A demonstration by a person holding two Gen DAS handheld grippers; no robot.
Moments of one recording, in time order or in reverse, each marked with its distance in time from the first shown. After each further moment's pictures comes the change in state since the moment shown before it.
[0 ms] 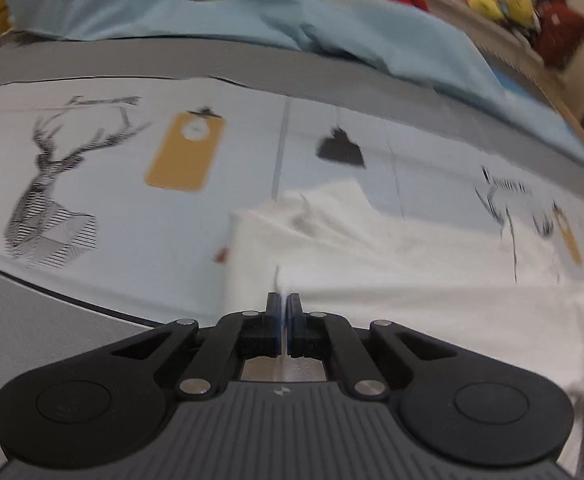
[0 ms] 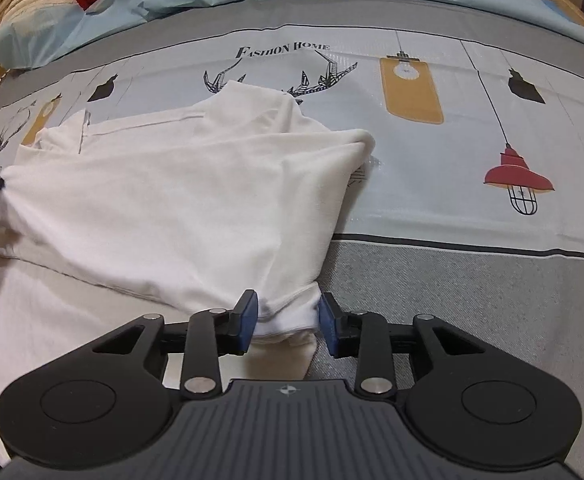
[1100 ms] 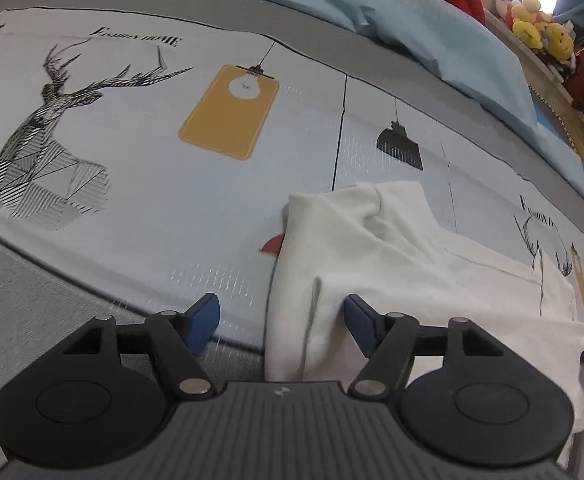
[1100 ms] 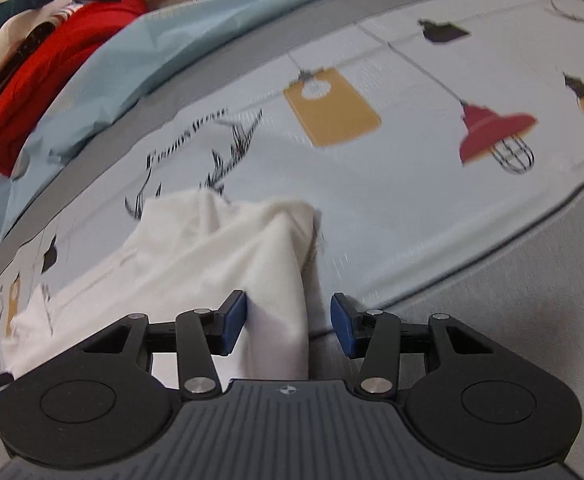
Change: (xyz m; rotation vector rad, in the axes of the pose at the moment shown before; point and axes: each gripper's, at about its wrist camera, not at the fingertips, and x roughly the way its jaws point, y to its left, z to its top) left arm 0.060 0.049 0.006 -0.149 0.045 -0.066; right arm 0.045 -0.038 0.018 0.465 -0.220 -0.009
